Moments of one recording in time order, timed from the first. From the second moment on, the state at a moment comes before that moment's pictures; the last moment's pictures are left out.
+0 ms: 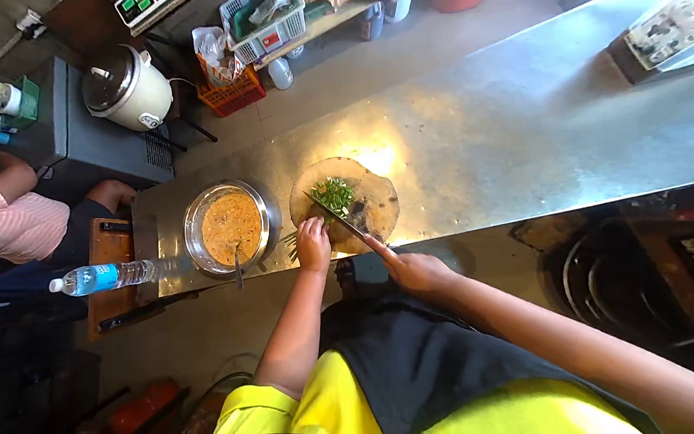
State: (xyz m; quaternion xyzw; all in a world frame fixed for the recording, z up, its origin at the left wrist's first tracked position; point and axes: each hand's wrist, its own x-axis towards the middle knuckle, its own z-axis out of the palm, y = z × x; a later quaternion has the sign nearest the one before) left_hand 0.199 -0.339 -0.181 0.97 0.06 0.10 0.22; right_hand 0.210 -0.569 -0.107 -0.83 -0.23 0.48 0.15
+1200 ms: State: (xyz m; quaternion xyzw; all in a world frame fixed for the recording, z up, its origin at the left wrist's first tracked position) left_hand 0.213 -0.337 -0.180 0.97 0.06 0.09 0.20; right_hand 0.192 -0.582 -0.078 -0.85 -0.21 0.48 0.07
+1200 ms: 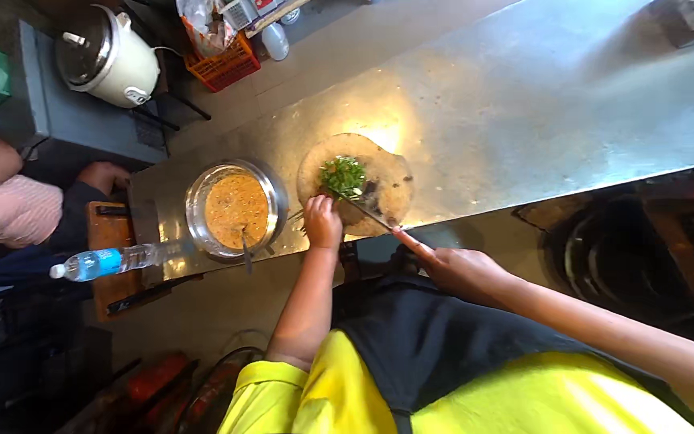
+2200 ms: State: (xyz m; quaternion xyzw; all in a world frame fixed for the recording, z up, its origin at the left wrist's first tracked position) left_hand 0.198 -0.343 -0.174 0.97 0.07 0.08 0.21; right_hand 0.207 -0.565 -0.115 -0.84 -0.26 0.45 0.15
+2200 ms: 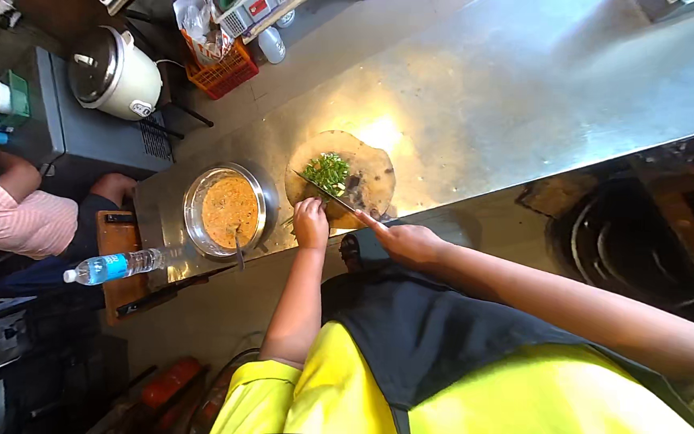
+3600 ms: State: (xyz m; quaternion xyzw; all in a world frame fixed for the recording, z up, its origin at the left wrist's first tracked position) left_hand 0.208 -0.341 -0.169 0.97 0.11 0.00 0.22; right_hand 0.202 -0.559 -0.121 -0.86 -0.25 0.43 0.12
